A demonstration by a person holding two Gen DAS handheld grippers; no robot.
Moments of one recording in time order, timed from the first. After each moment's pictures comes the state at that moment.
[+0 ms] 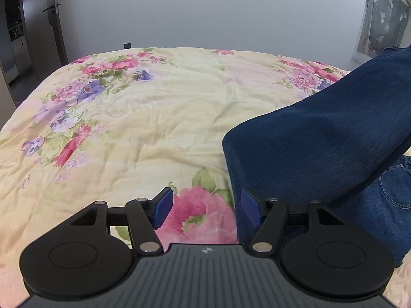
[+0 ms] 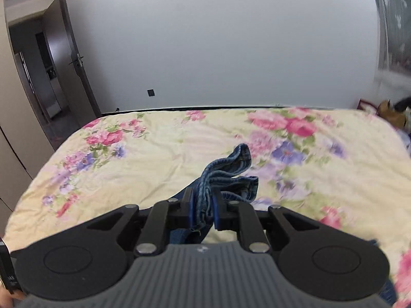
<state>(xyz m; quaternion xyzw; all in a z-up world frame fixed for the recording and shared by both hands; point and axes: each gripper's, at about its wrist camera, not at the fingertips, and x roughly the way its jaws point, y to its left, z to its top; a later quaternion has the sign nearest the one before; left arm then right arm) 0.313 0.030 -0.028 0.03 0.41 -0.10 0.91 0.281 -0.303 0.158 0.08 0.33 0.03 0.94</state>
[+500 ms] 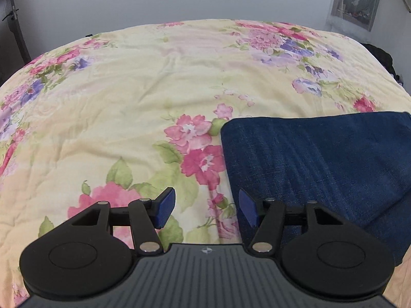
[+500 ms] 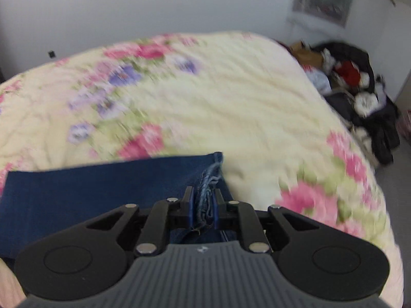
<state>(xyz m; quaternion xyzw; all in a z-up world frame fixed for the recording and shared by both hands) 0.333 -0.077 -0.086 0.08 0.45 -0.15 0.88 0.217 -0.574 -0.036 0.08 0.47 -0.16 0.86</state>
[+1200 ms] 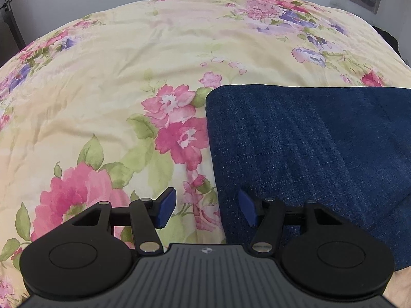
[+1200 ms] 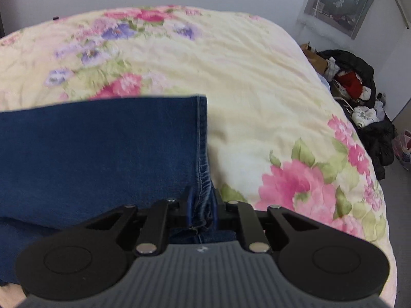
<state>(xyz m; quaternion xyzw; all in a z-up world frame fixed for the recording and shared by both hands) 0.339 -0.103 -0.117 0.09 0.49 -0.14 0.86 0.205 -0.569 -0.106 0.00 0.49 -0.14 0.86</state>
